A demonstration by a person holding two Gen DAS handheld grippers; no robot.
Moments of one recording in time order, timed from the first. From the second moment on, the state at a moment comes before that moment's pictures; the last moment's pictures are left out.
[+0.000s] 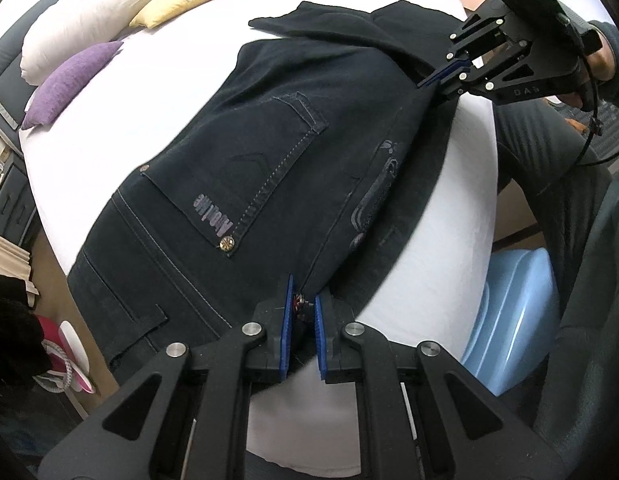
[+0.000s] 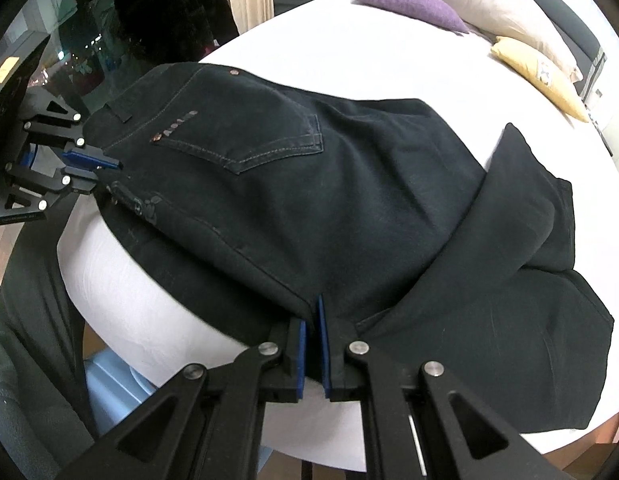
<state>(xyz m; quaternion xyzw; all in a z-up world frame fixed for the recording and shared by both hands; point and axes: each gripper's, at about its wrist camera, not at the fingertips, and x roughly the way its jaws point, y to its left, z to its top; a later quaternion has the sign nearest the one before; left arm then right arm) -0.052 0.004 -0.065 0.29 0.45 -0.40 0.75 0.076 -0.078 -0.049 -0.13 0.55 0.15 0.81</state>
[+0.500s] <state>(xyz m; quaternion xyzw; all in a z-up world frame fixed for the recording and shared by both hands) -0.060 0.006 -0.077 0.28 0.45 -0.38 0.76 0.073 -0.054 -0.071 -0.15 0.54 0.14 0.81</state>
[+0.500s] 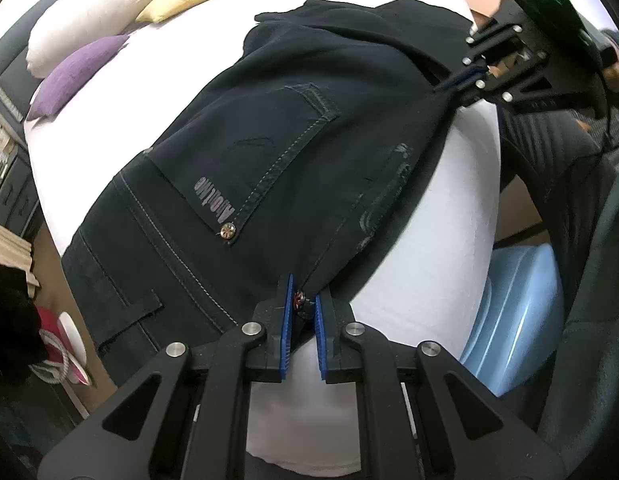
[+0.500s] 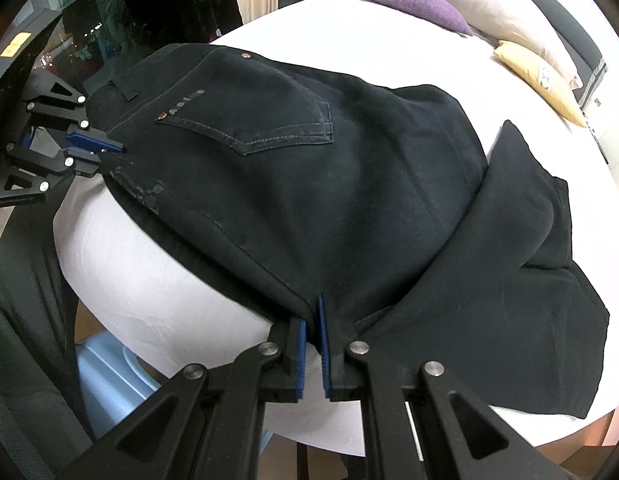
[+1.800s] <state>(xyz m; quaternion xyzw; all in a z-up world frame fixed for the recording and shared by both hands) 0.007 -0.046 -0.087 0.09 0.53 -0.35 0.77 0.063 -0.142 -0.065 0.11 0.53 0.13 0.83</state>
